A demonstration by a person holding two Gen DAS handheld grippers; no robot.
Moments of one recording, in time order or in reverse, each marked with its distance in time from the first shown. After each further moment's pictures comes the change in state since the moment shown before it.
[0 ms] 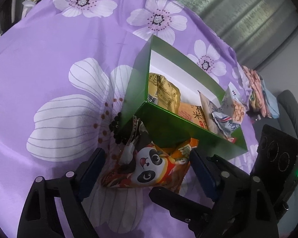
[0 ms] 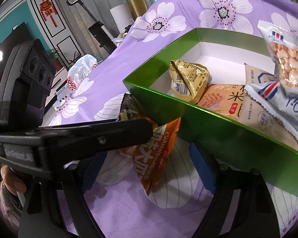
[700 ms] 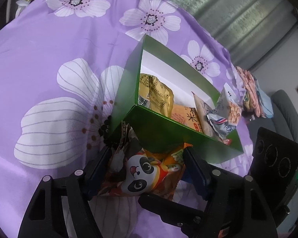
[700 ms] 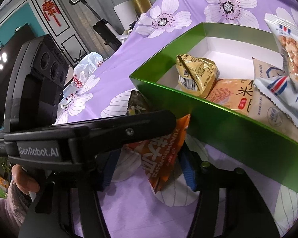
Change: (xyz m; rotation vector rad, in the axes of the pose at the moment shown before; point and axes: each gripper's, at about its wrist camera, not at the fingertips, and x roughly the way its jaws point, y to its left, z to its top) left arm 0.006 -0.002 0.002 0.009 -0.008 -0.053; right arm 0.002 0.003 -0.002 0.004 0.023 0.057
